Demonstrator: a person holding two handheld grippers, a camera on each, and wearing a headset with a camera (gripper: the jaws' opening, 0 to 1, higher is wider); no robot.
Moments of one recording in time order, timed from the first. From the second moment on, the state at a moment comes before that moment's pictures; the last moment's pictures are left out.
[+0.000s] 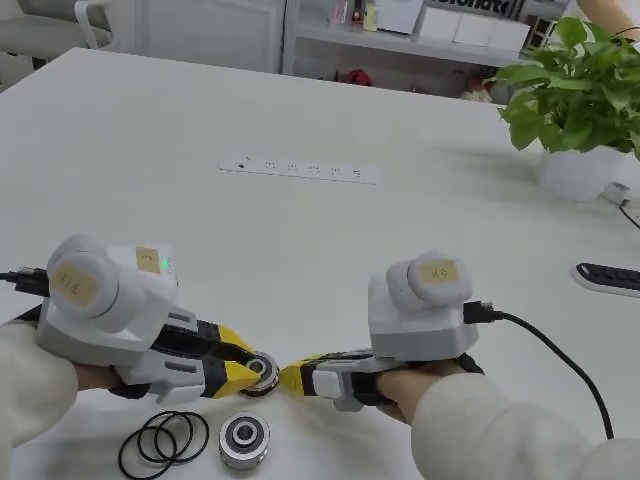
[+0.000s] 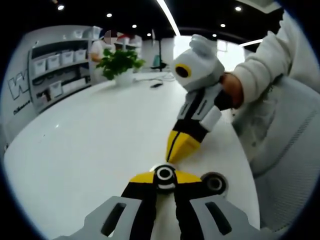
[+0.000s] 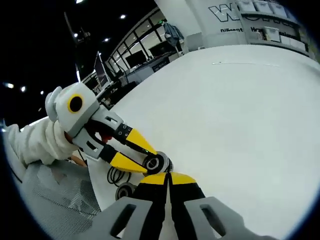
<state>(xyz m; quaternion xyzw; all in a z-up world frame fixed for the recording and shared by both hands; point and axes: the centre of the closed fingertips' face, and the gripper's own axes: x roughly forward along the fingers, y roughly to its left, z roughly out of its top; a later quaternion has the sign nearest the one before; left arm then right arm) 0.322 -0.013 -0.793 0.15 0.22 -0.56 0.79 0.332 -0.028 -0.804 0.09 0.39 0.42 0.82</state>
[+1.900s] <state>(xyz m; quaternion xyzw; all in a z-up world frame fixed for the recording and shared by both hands) 0.323 -0.015 -0.792 0.15 0.21 -0.55 0.79 0.329 -0.013 -0.790 0.11 0.38 0.43 0.81</state>
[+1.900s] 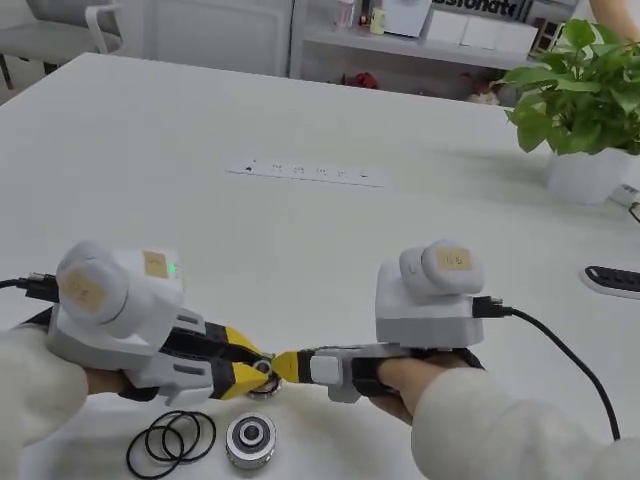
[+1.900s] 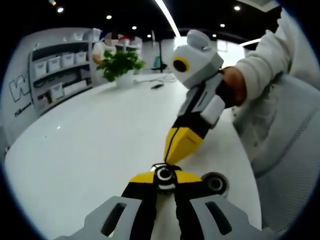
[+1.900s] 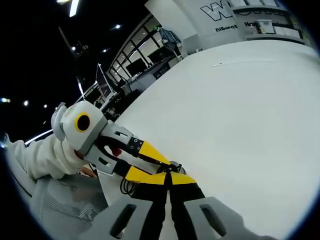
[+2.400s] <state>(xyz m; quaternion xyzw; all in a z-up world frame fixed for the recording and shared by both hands) 0.324 -0.015 -0.792 0.15 0.21 -0.55 0.79 0.326 -0.007 -0.784 0.11 0.37 0.45 0.80</state>
